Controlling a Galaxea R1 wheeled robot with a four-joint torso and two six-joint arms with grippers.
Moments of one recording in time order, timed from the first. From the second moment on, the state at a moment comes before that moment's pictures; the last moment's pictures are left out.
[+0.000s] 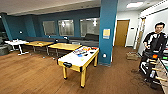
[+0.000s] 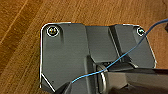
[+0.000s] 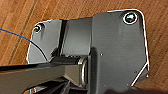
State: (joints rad) left arm 1.59 3.00 -2.71 0.11 -0.17 -0.10; right arm -1.57 3.01 -2.68 -0.17 0.05 0.10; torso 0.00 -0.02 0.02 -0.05
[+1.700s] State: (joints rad) left arm 1.60 3.01 -2.71 0.10 -0.18 -0.10; right arm -1.56 3.03 -2.68 -0.17 0.06 0.10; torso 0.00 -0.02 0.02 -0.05
